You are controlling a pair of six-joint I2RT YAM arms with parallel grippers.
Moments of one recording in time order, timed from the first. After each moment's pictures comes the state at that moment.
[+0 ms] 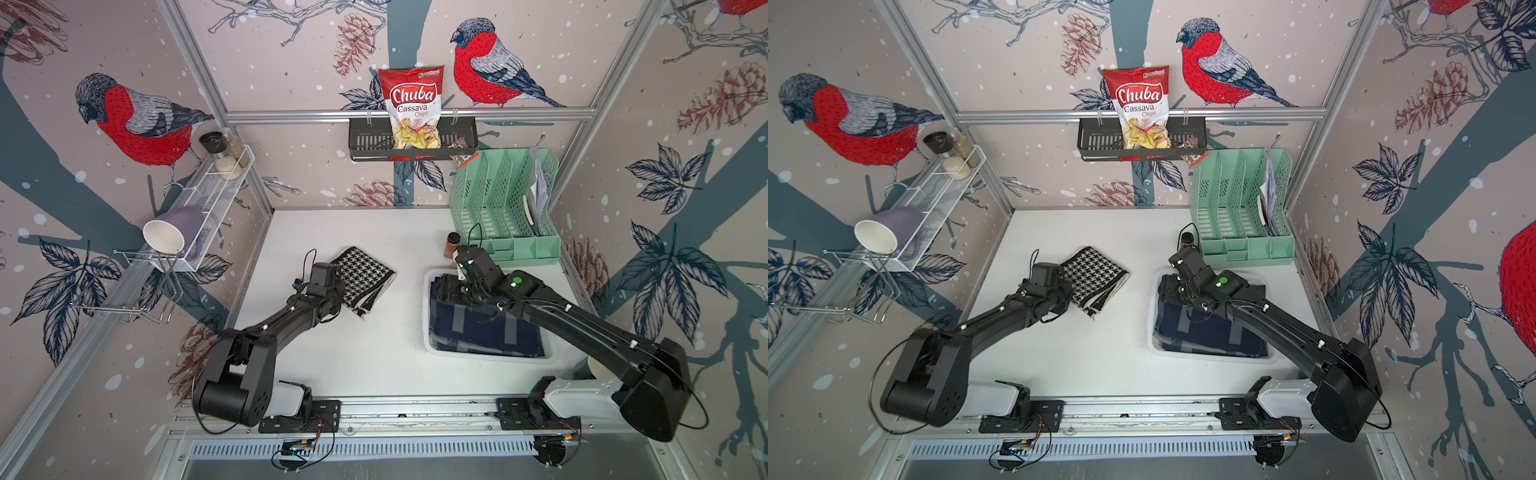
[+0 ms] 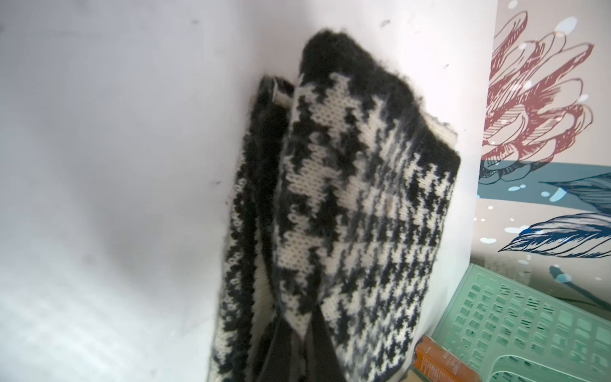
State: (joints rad) left arm -0.23 1.33 0.58 -0.12 -0.03 -1.48; right arm 0.79 1.31 1.07 -0.68 -0.01 0.71
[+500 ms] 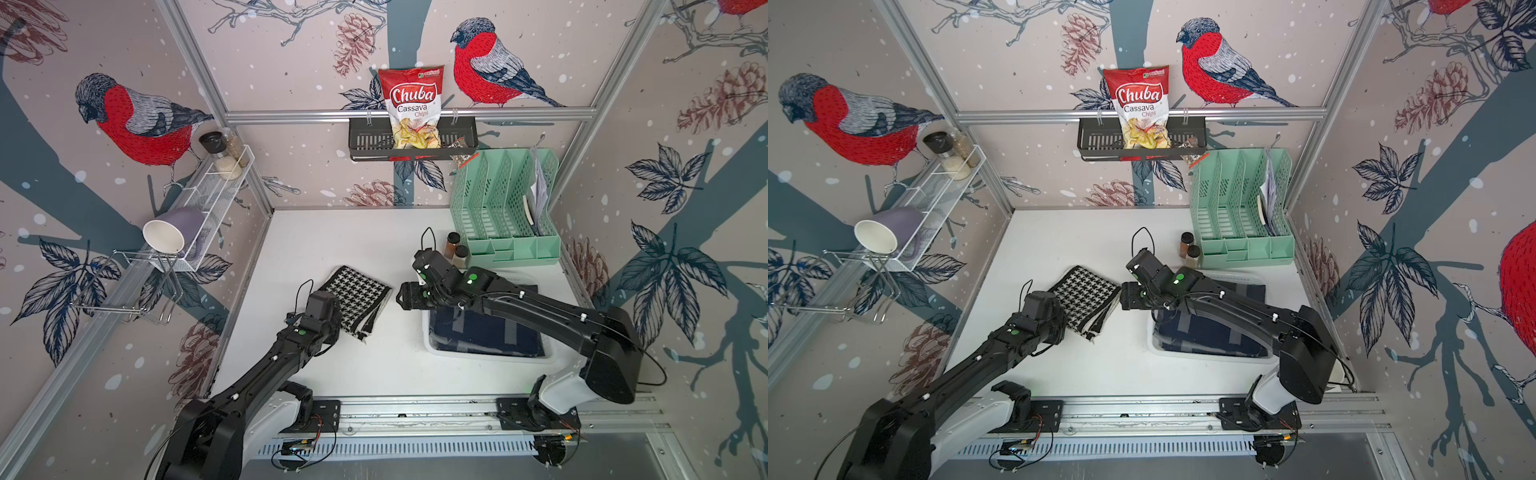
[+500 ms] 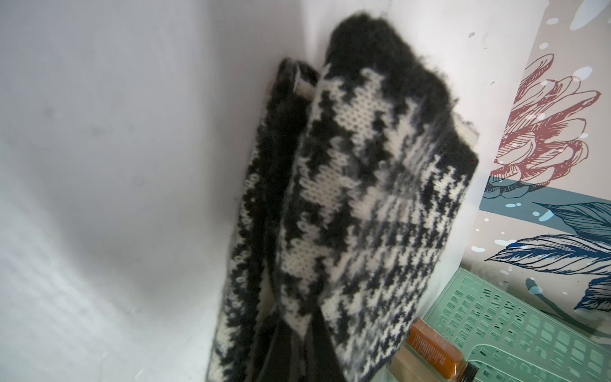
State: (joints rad) left arm -0.35 0.95 0.37 -0.31 -0.10 -1.73; right arm 1.00 1.58 1.28 -0.64 -0.06 0.76
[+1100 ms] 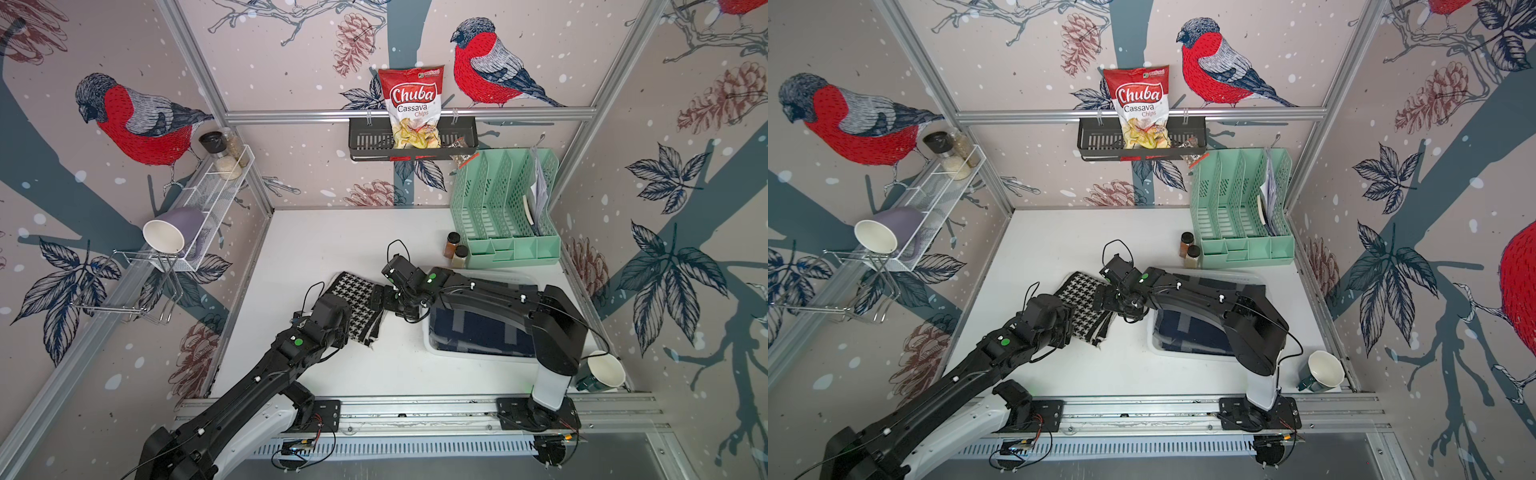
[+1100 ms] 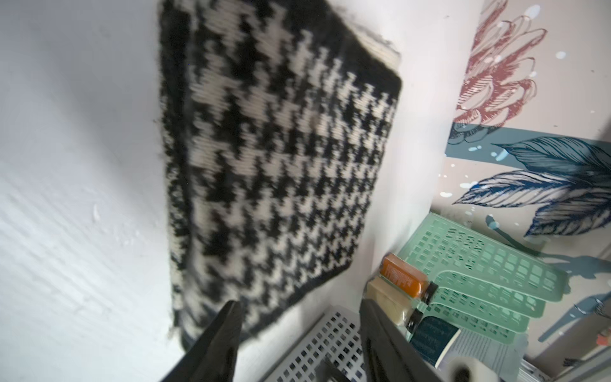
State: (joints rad) left arm -0.61 0.81 0.56 -0.57 -0.21 -1.86; right arm 1.03 1.86 1.41 -0.56 -0.17 1.05
